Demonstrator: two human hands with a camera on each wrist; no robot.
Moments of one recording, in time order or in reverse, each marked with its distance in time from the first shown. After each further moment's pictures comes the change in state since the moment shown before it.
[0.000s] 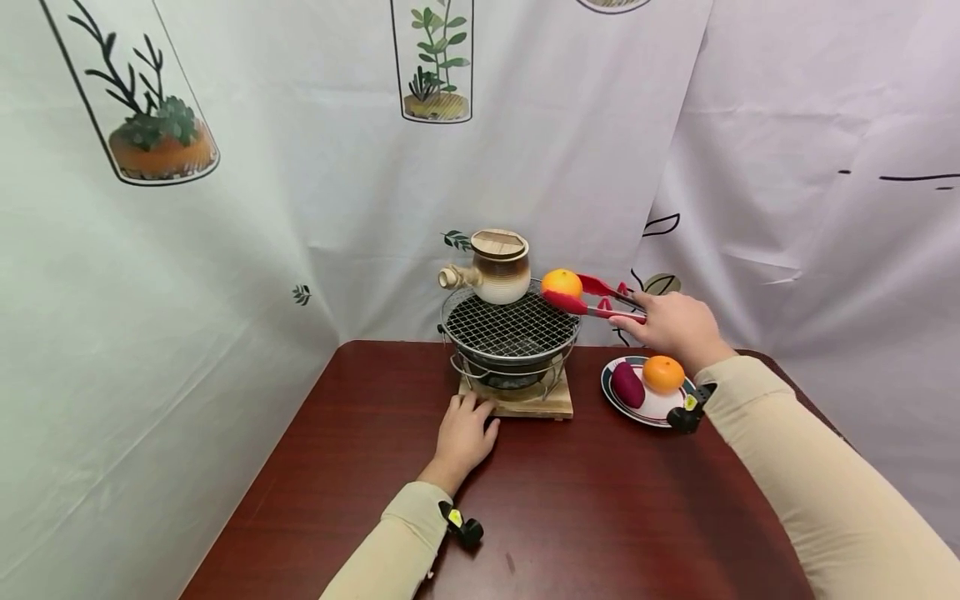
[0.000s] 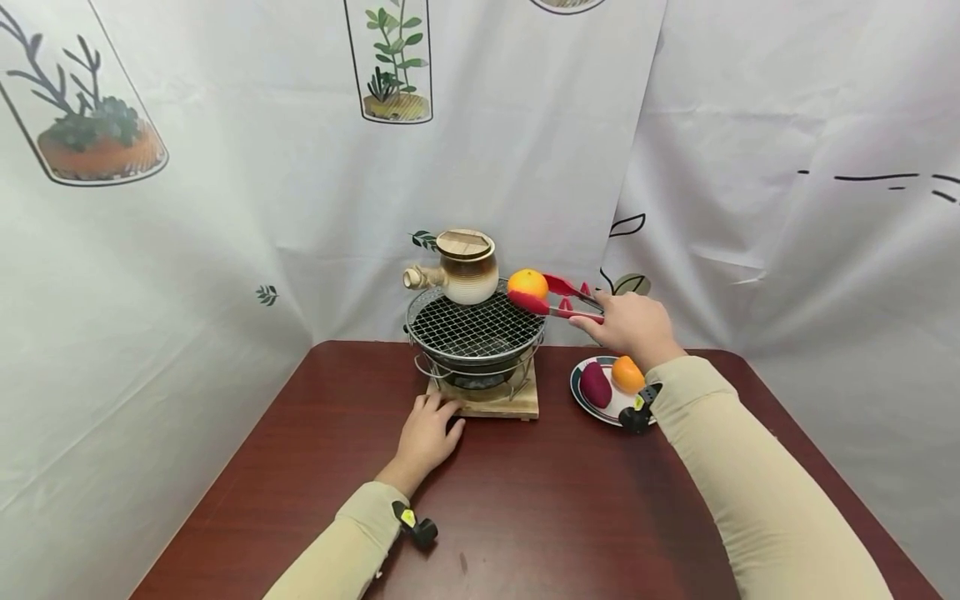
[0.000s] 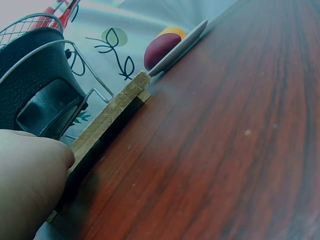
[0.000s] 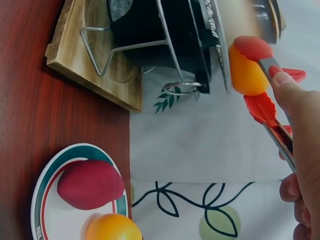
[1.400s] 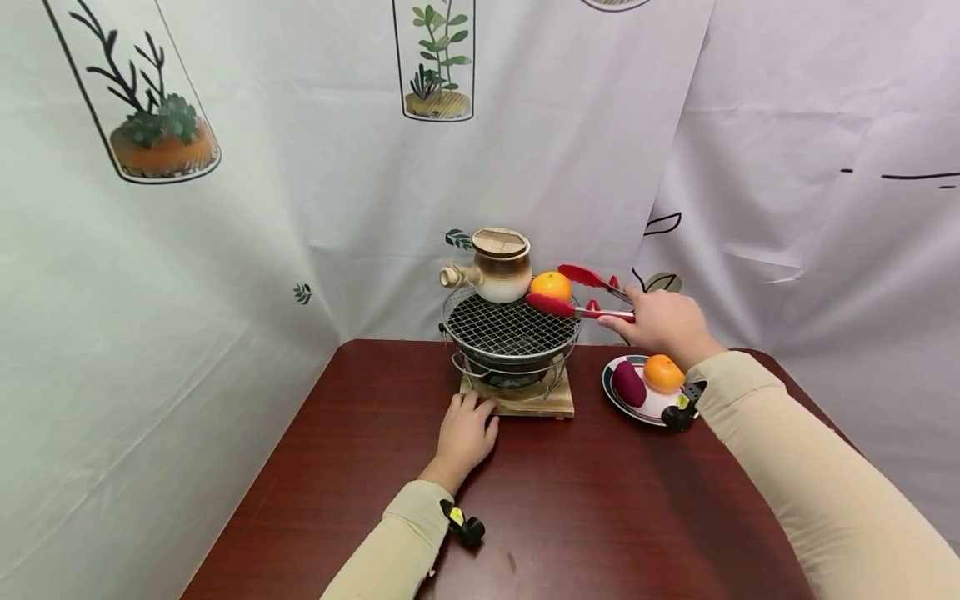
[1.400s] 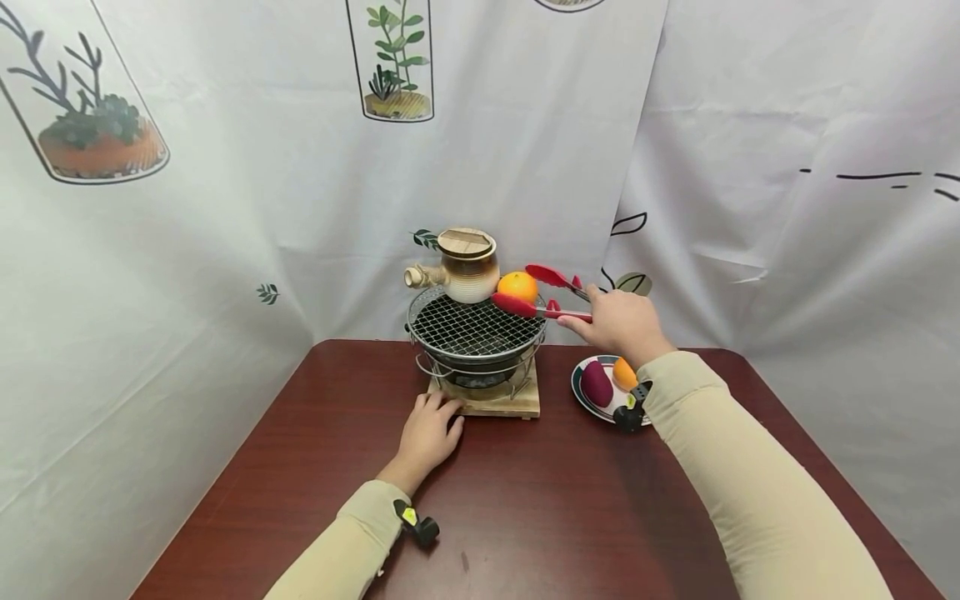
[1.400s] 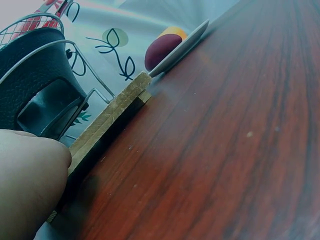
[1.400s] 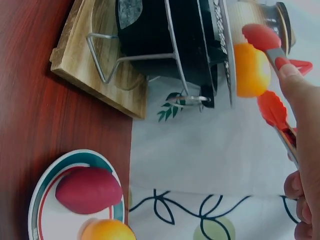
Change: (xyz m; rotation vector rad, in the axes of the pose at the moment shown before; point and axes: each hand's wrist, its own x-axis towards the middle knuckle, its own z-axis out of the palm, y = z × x) left_hand 0.001 -0.001 0.002 -0.001 0.029 0.017; right_hand 0.005 -0.015 -0.002 -0.044 -0.010 -0.027
